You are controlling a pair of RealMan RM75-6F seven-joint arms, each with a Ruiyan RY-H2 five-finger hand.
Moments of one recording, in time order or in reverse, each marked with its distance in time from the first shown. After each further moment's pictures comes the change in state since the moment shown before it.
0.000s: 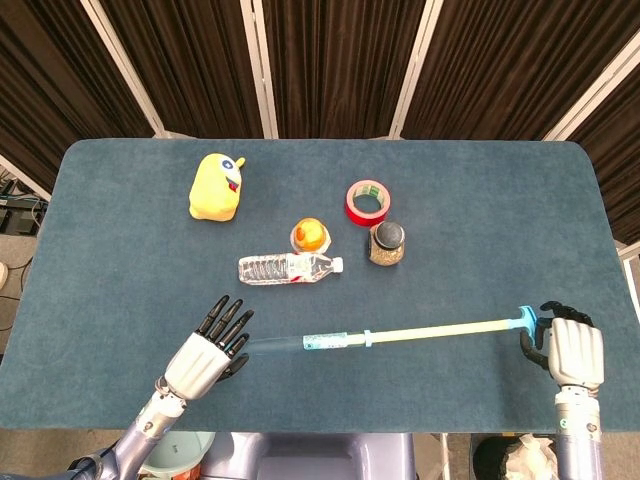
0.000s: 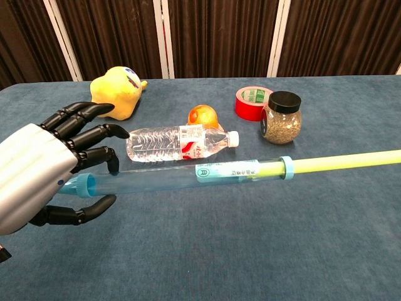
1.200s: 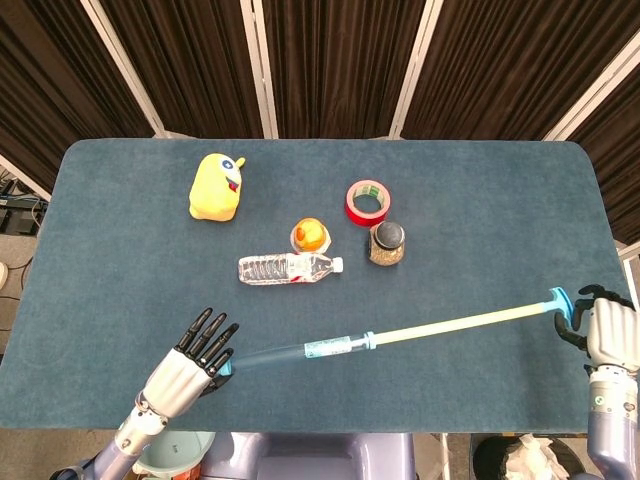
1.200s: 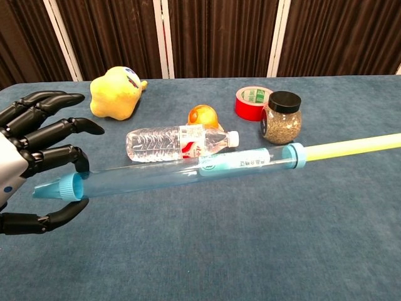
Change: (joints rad) left arm 0.059 0.058 0.026 -0.024 0.084 0.117 -0.009; right arm 0.053 0.101 0.079 0.031 0.183 -0.078 0.065
